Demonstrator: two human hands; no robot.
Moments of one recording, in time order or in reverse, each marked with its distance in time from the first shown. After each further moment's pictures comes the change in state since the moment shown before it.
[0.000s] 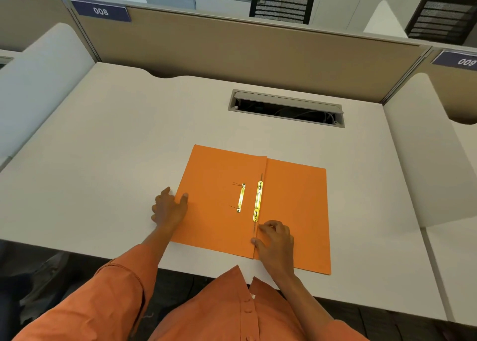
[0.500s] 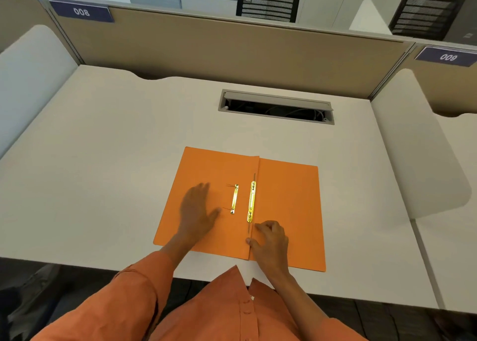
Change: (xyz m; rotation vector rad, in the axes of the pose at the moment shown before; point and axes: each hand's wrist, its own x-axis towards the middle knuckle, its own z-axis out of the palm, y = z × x) left_hand -0.024 0.016 0.056 0.370 -0.077 0.740; right_hand 0.000 -0.010 -0.002 0.060 -0.017 0.085
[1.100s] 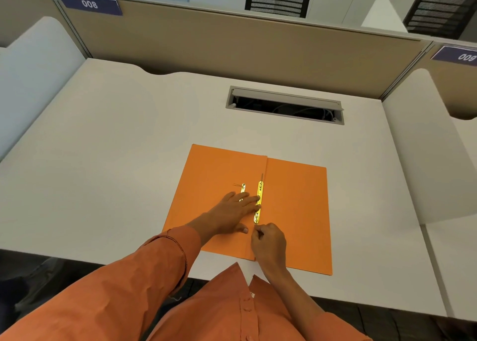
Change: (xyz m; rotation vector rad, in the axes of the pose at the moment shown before) left_hand 0.033 0.046 0.016 0.390 -0.498 0.629; right_hand 0.008 -0.033 0.008 0.048 0.027 0.084
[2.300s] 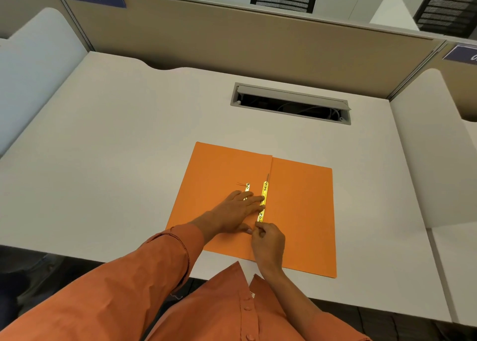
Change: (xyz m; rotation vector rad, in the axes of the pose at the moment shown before) left_hand 0.001 -0.007 -0.001 -0.007 0.038 0.045; right_hand 0.001 -0.022 0.009 0.160 0.078 0.115
